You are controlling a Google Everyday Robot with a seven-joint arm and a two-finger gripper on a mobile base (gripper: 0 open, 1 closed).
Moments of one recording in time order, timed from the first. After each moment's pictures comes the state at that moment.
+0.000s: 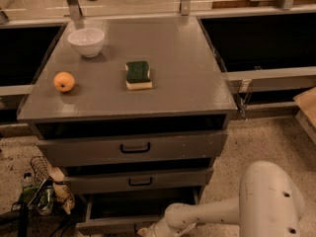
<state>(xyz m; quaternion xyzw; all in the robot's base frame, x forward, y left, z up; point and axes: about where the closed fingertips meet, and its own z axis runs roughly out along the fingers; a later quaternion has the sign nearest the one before) 0.319 0.083 0.216 -0.58 0.70 0.40 0.11</state>
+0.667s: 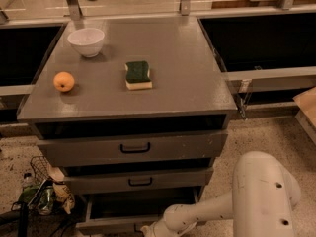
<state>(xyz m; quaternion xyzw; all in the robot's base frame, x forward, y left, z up) 0.327 0.079 0.216 -0.57 0.73 0.36 0.11</state>
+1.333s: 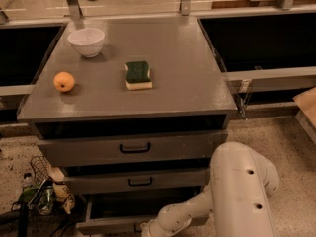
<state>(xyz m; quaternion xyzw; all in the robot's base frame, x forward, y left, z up) 0.346 0.091 0.191 -0.56 0.76 0.32 0.11</state>
